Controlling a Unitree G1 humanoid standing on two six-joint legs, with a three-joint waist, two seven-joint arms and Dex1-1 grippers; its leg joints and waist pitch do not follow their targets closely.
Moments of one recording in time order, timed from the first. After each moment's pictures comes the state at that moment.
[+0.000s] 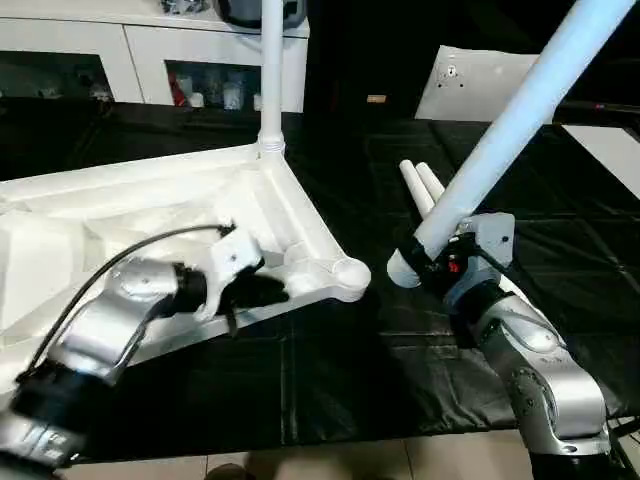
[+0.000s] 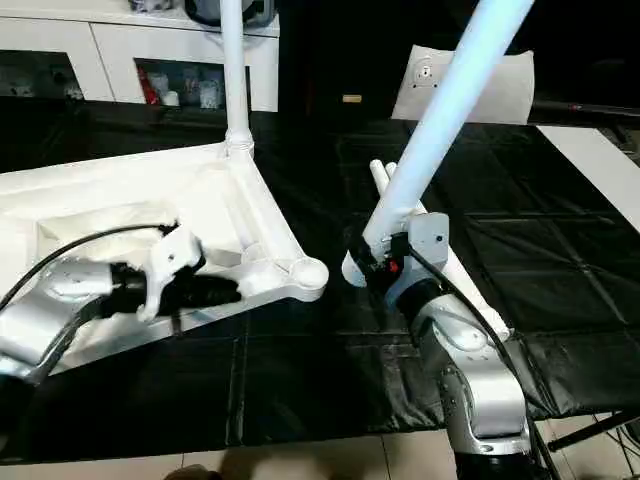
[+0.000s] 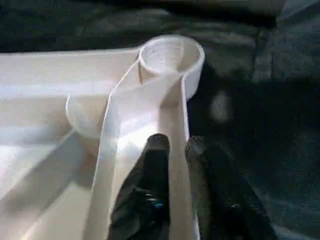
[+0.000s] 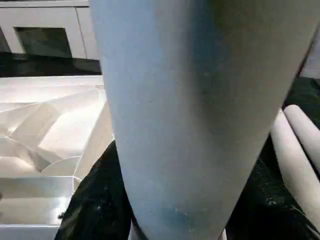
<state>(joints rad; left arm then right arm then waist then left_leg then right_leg) -0.43 0.58 -0.29 0.13 -0.18 0.36 -0.99 -0.15 -0.17 0.00 -0.21 0.28 0.43 0.32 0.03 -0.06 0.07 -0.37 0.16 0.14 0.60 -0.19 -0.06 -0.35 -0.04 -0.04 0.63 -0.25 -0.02</state>
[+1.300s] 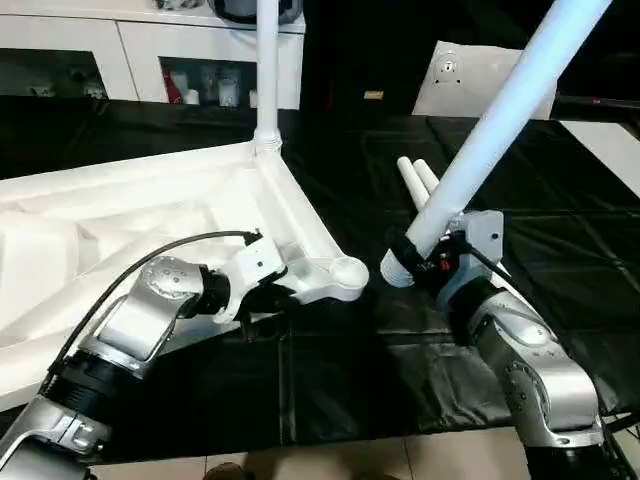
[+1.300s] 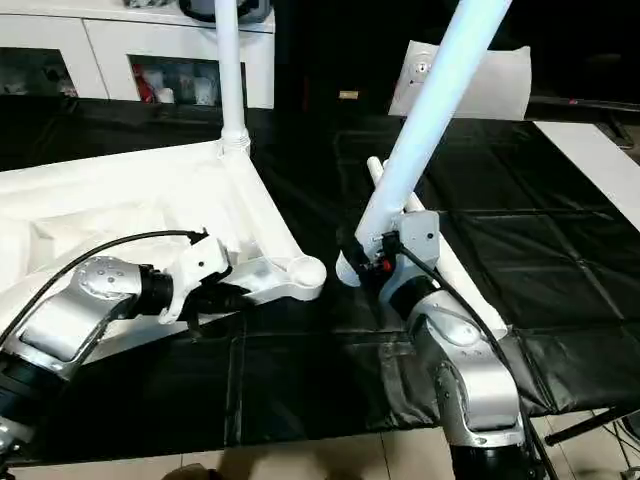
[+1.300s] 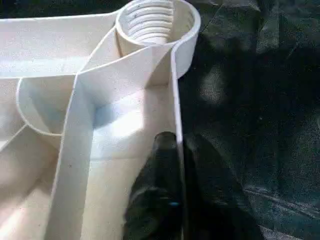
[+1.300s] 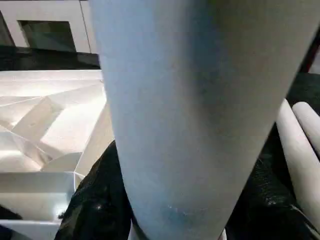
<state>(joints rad) -0.47 0.54 -0.36 0.18 -0.07 0.42 -1.00 -0.18 -0.17 0.01 -0.17 0.27 0.42 0.34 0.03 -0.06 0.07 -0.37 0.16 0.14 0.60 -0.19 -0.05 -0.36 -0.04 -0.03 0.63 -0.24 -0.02</state>
